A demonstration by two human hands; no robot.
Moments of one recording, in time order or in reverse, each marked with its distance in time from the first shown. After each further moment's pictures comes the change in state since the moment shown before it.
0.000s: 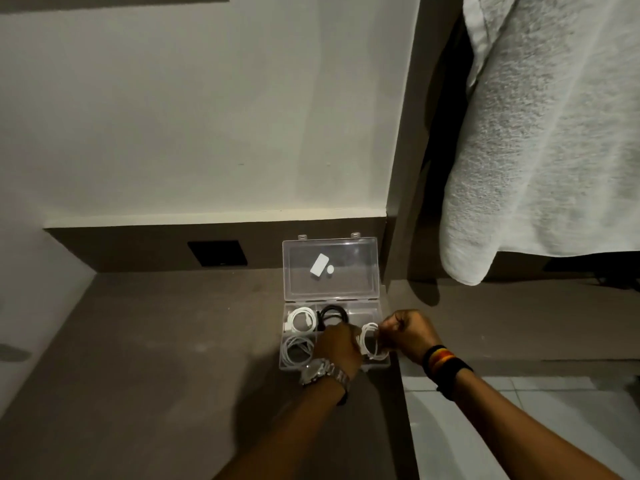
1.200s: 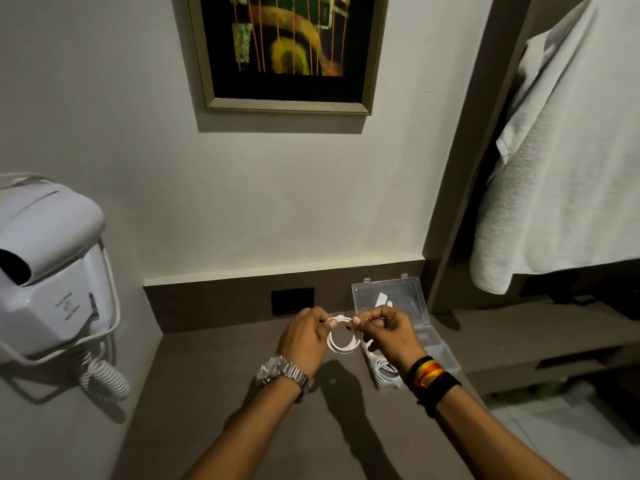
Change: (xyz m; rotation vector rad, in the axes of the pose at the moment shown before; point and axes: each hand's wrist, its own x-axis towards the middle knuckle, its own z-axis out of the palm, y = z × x) left_hand -0.051 -0.158 -0.290 -0.046 0.193 0.431; right_hand -0.166 -0.198 0.230 0.366 0.243 -0.324
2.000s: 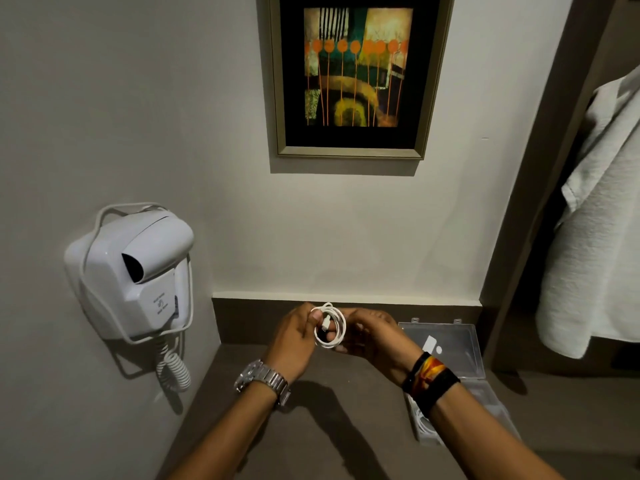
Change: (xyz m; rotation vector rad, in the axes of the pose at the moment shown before) left_hand -0.021 0.018 -0.106 -0.087 0.201 -0.004; right_hand 0.005 -0.080 0.062 0.295 -0.626 0.073
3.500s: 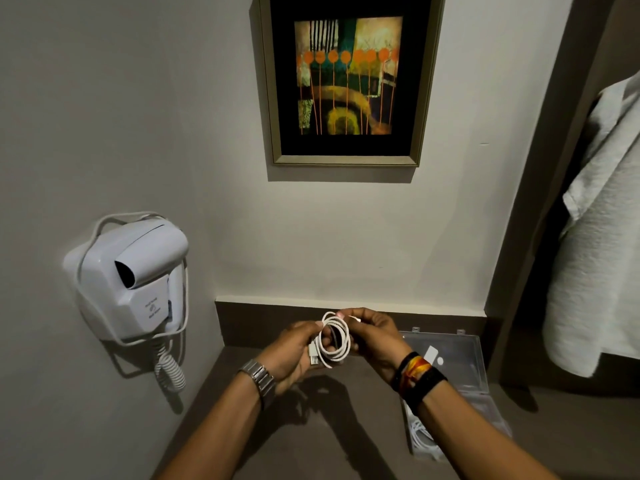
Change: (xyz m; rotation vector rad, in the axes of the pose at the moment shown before) left_hand 0.000 0.048 0.013 -0.941 -0.276 -0.562; right_hand 0.015 -0.001 -0.029 0.069 0.121 -0.061
